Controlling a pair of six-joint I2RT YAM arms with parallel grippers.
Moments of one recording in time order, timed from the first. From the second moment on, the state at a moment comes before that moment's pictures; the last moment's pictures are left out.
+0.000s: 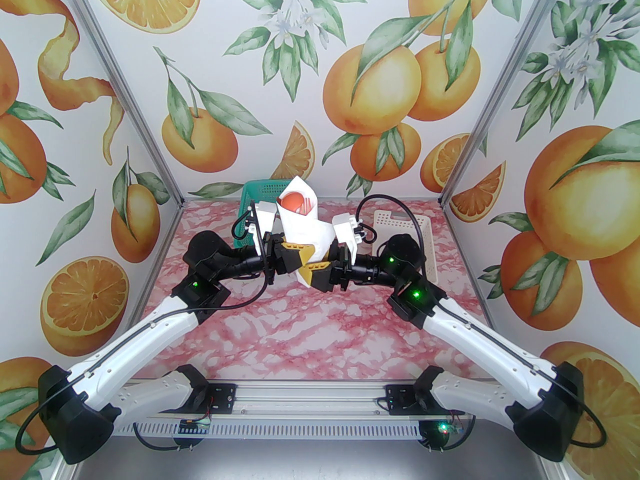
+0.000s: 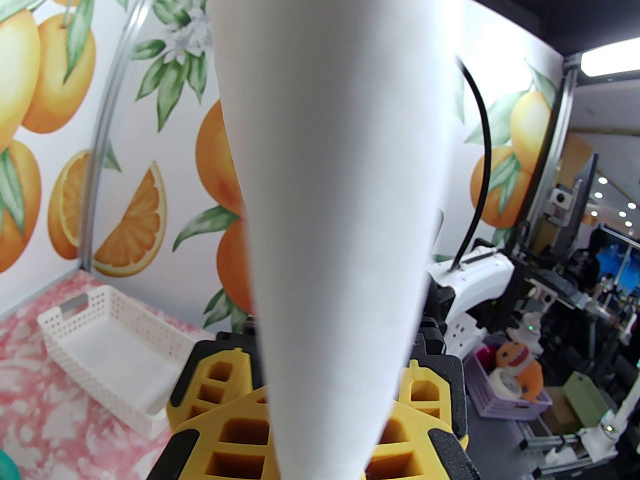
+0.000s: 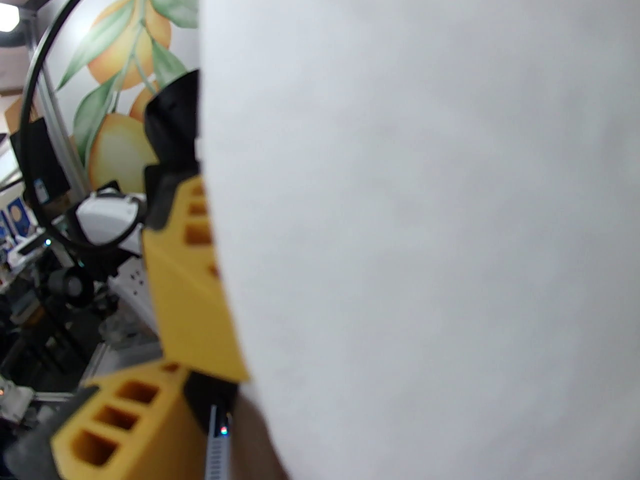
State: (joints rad) left arm -0.64 1.11 0.96 0.42 0.77 -0.52; right arm 0.69 1.12 0.95 0.28 -0.75 0.39
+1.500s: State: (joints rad) left arm -0.51 1.06 1.09 0.42 0.96 -0.57; right arm 0.68 1.07 0.92 0.39 -0.82 0.43
